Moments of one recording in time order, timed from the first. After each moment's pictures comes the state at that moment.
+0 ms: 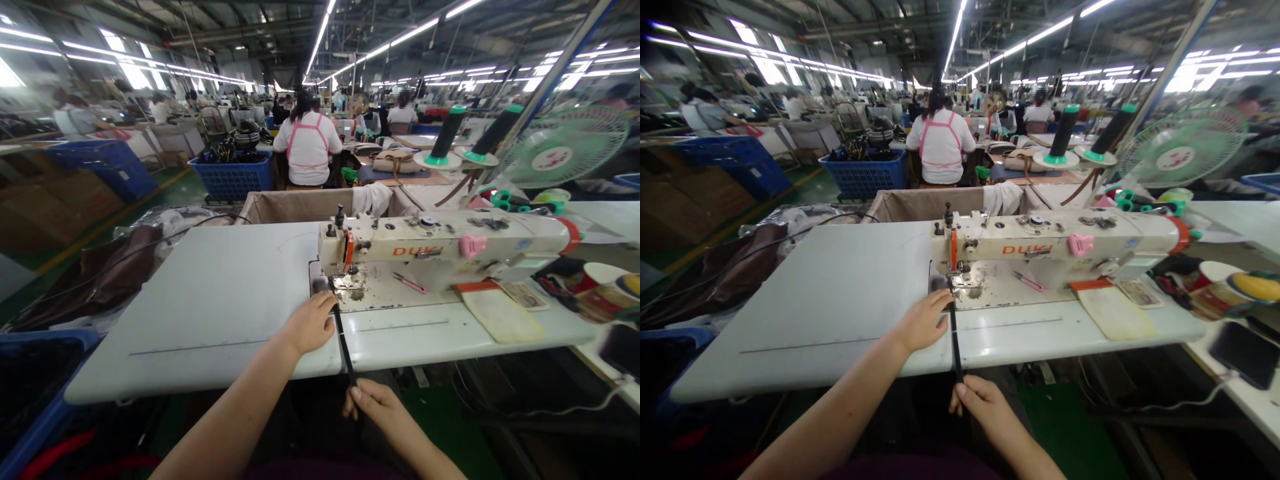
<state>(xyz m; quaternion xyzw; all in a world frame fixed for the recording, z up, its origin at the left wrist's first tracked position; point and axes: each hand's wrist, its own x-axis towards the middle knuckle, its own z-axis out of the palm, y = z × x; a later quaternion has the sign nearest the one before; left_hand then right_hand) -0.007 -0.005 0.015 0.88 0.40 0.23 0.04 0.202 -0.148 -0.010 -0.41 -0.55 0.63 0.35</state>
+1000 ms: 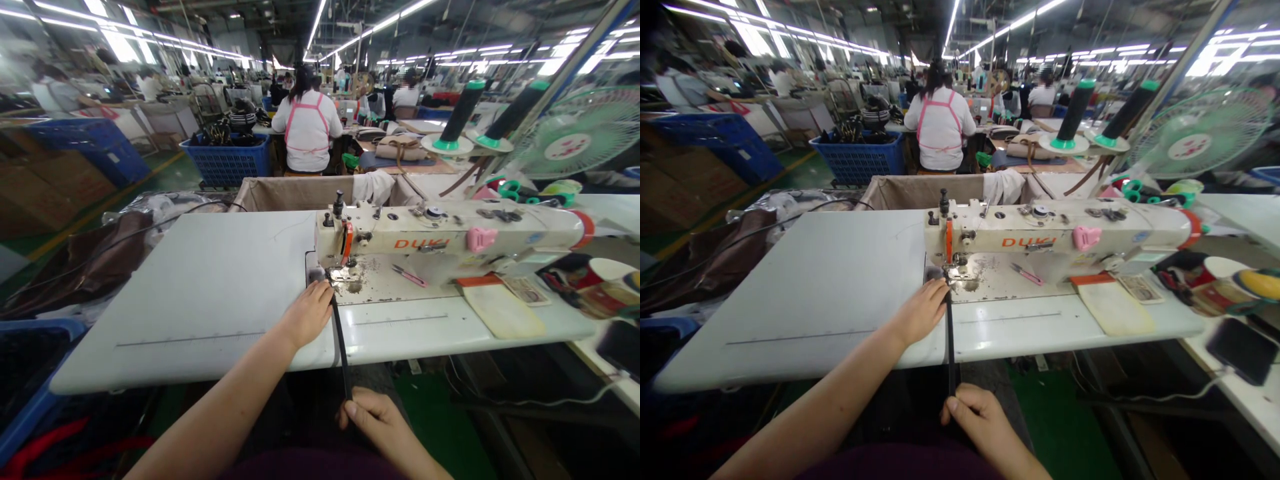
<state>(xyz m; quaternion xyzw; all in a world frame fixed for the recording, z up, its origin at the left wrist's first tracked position) -0.001 -0.001 0.005 0.90 0.40 0.20 -0.04 0.206 -0.166 -0.010 -0.41 -0.61 0.59 0.33</state>
